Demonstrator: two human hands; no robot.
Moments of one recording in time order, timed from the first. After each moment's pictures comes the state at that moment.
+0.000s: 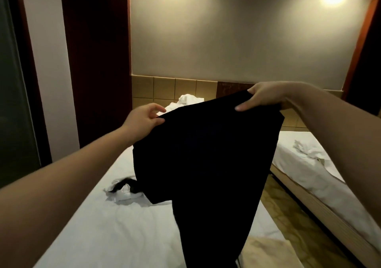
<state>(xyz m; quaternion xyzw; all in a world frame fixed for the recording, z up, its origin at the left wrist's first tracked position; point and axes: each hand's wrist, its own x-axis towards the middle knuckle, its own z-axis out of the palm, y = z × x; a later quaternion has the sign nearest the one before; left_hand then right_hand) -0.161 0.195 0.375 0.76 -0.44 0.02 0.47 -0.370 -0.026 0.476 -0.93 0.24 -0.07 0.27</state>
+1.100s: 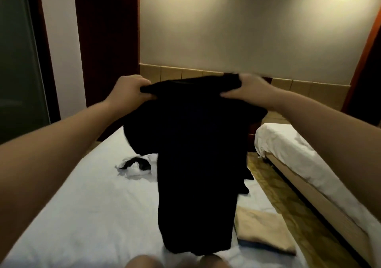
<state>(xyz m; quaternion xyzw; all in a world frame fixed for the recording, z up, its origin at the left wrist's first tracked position) -0.198 0.279 0.375 0.76 -0.51 0.26 0.31 -0.398 0.068 0.419 -0.94 0.13 -0.23 0.20</state>
